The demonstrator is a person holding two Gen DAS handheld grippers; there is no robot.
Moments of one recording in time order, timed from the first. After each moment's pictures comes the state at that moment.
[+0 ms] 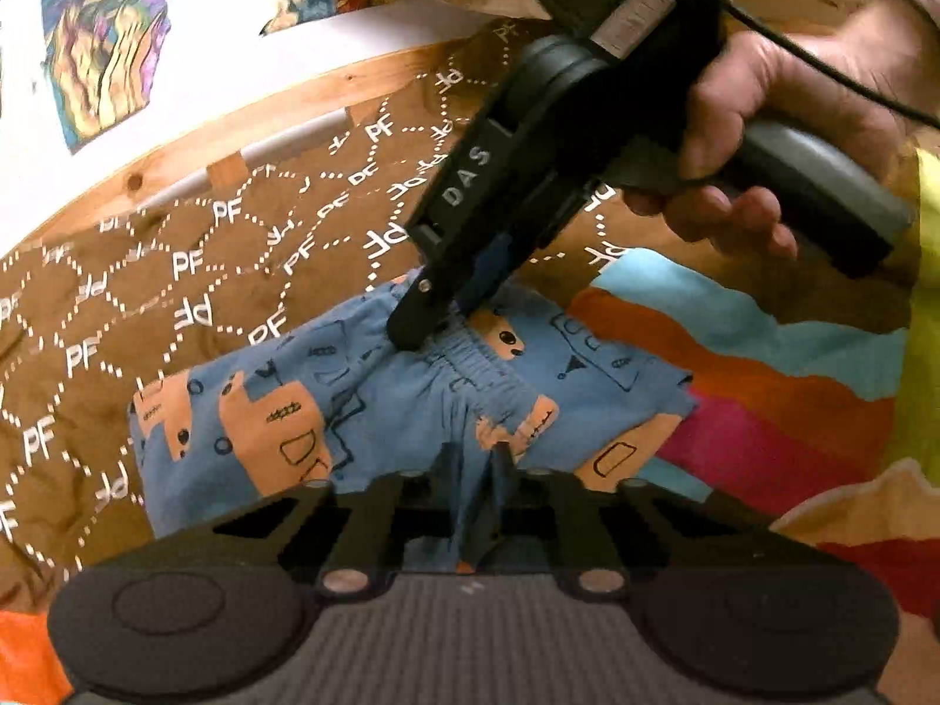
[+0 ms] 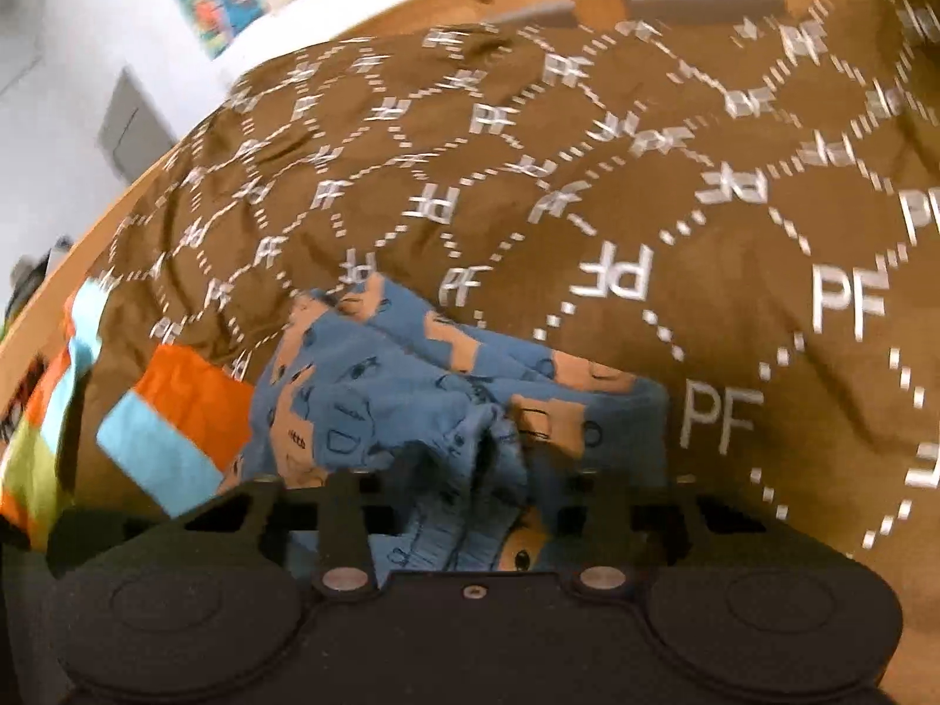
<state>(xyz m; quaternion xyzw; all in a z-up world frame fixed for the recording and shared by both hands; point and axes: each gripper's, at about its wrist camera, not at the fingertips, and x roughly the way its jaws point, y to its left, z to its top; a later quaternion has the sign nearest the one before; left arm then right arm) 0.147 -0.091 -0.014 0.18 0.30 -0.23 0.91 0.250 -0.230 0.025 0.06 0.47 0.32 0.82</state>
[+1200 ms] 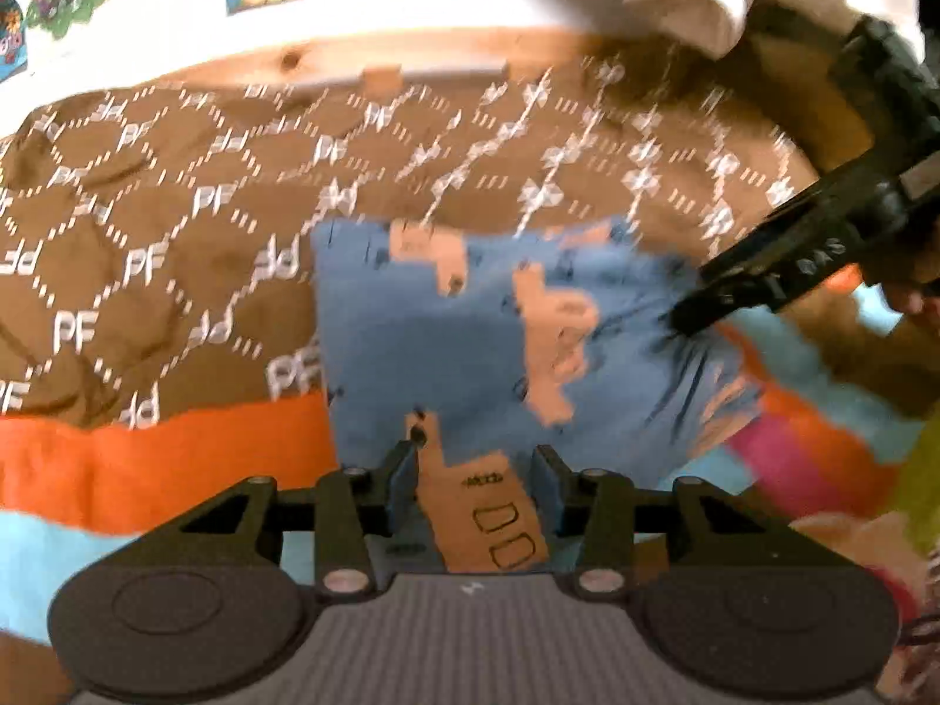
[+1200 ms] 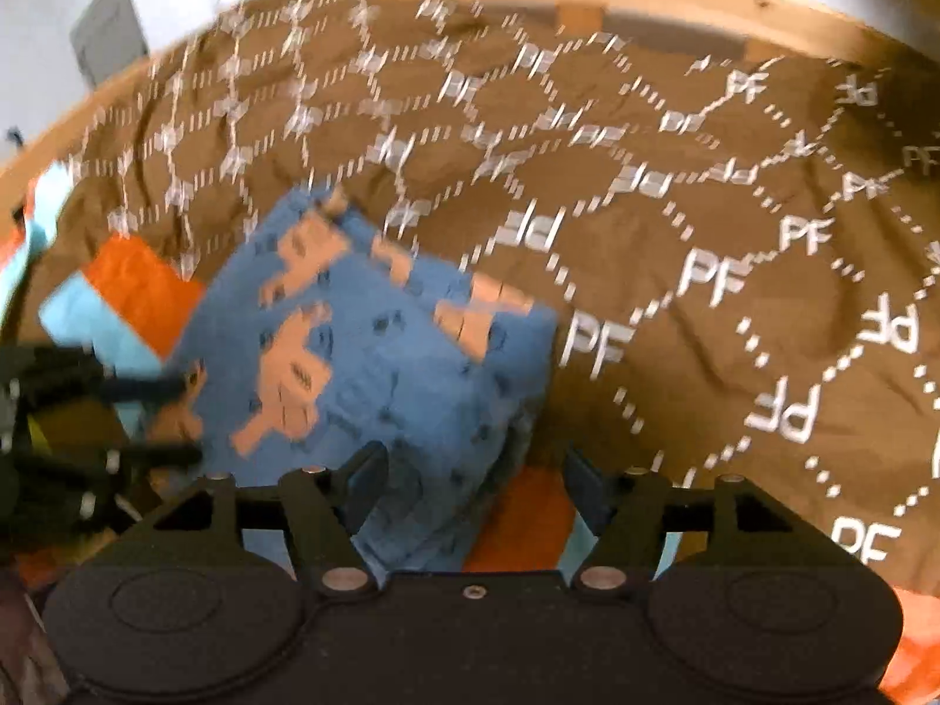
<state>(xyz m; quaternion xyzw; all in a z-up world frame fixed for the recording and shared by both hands) 0.139 -0.031 -0.007 0.07 0.37 -0.14 0.92 0.203 -0.248 0.042 -0.10 0.47 0.27 0.84</state>
